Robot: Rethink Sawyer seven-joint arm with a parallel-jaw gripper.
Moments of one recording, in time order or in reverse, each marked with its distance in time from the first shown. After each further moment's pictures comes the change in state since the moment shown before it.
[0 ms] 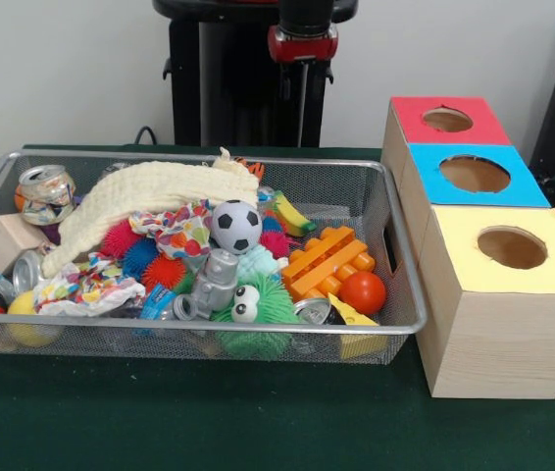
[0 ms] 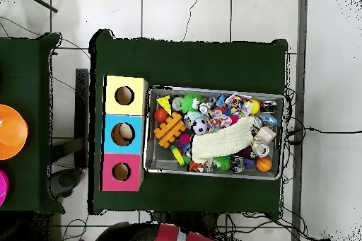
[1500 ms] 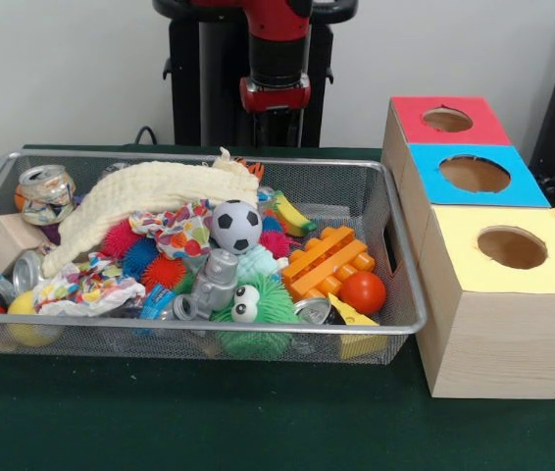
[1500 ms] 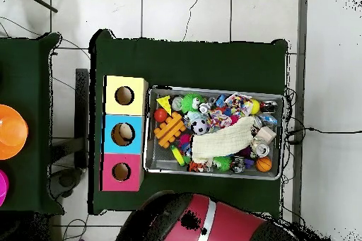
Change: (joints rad) arm -0.085 0.141 0.000 -0.206 -0.086 -0.017 0.000
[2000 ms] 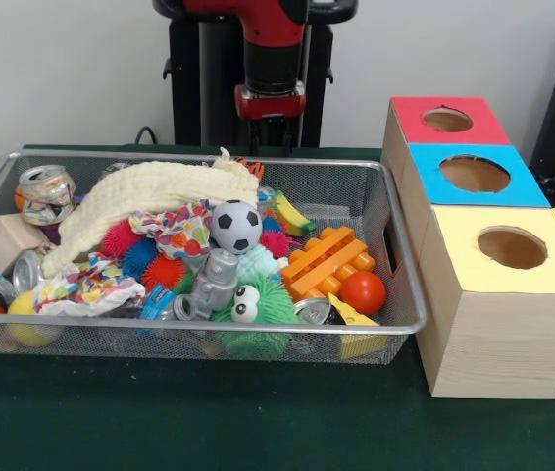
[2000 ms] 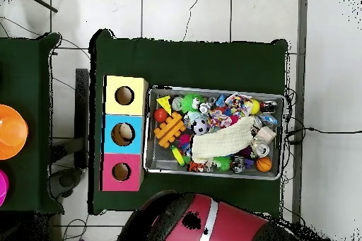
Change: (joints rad) arm -0.003 0.000 0.000 -0.032 -0.005 0.000 0.000
